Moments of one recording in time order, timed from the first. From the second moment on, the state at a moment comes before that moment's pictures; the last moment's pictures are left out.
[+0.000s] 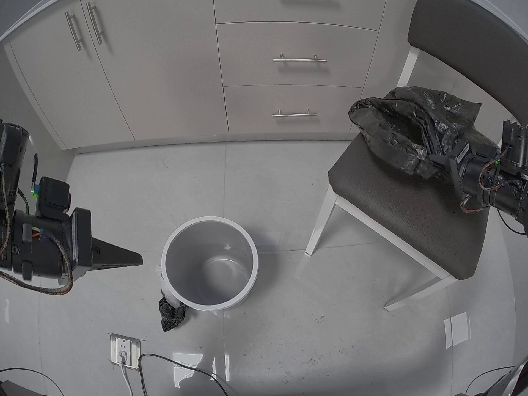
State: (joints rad) left arm -0.39 1.25 -0.99 0.40 -0.38 -0.60; right arm 0.11 1.57 -0.86 -0.55 0.22 0.95
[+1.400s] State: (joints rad) left arm -0.35 1.34 -0.76 -0.16 -0.77 -0.93; right arm 0.44 1.23 -0.68 -0.85 0.55 0.76
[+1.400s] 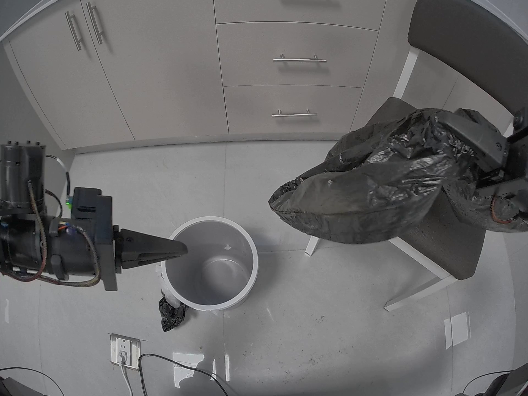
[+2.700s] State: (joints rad) left arm -0.44 1.84 -0.94 -0.75 -0.91 -1.17; right arm 0.49 0.99 -0.74 -0.65 0.60 0.75
